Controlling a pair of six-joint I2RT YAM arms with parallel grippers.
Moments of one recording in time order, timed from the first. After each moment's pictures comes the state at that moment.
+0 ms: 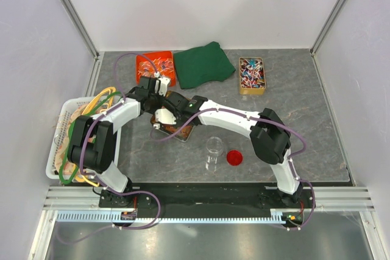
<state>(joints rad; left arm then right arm) -0.28 1.63 1.00 -0.29 0.06 0.15 1.00 2.07 1.72 -0.76 0.29 -0.76</state>
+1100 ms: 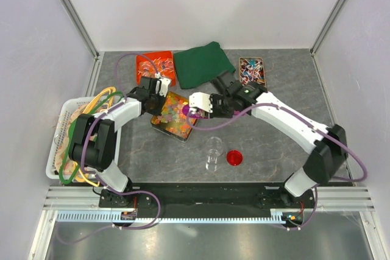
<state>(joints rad) -0.28 1.65 1.00 -0.29 0.06 0.15 0.74 1.62 1.46 -0.85 -0.11 -0.85</state>
